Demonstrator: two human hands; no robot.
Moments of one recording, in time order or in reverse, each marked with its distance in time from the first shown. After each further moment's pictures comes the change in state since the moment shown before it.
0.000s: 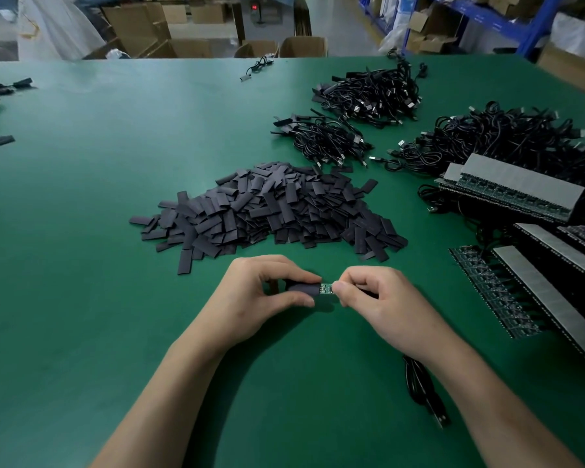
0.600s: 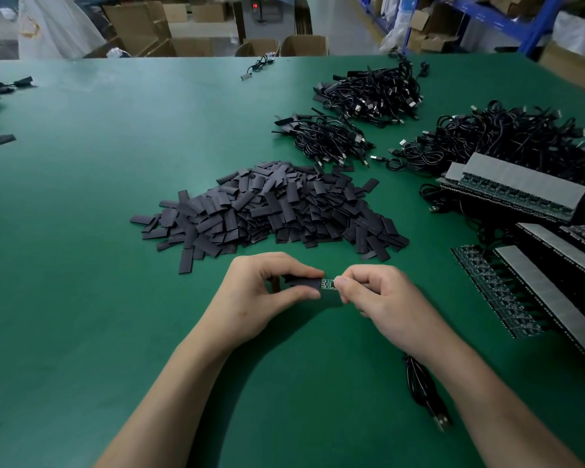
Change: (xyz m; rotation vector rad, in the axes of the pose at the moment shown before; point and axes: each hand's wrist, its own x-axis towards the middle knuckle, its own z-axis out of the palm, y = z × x) left_hand -0.001 0.003 0.004 -0.030 0.051 -0.001; right_hand 0.001 -0.001 0.003 0.040 0.023 0.004
